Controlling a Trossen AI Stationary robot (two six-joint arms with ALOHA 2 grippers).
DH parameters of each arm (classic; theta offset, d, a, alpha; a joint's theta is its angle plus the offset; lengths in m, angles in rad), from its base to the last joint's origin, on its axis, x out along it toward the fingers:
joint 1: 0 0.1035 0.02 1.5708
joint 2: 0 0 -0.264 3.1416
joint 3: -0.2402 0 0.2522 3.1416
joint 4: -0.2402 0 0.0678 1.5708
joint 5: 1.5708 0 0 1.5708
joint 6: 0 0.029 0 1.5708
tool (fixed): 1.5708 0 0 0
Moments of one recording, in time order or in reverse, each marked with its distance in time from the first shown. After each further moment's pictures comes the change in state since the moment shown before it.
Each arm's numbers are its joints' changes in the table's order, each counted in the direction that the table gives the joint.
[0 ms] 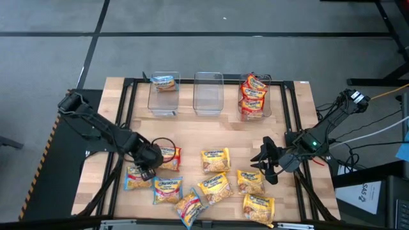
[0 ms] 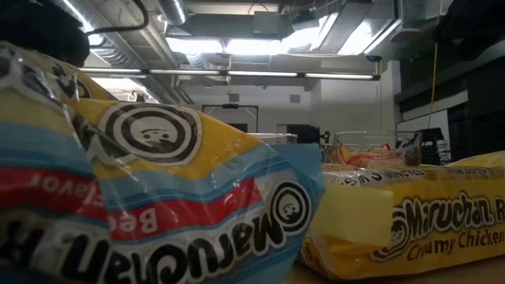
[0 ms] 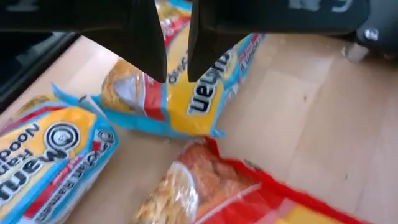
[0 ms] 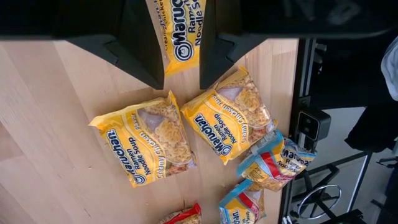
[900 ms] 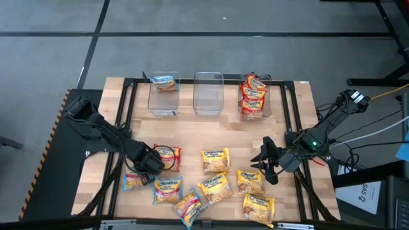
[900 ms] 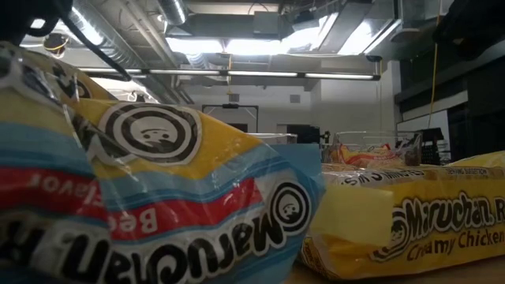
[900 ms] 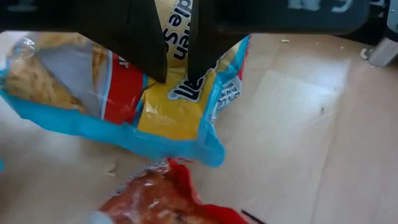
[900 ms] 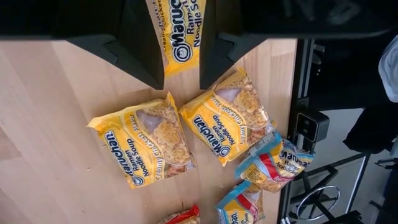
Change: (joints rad) left arm -0.045 -0.159 0.106 0.110 0.076 -0.033; right arm 0.000 0.000 0.000 -0.001 -0.008 0.001
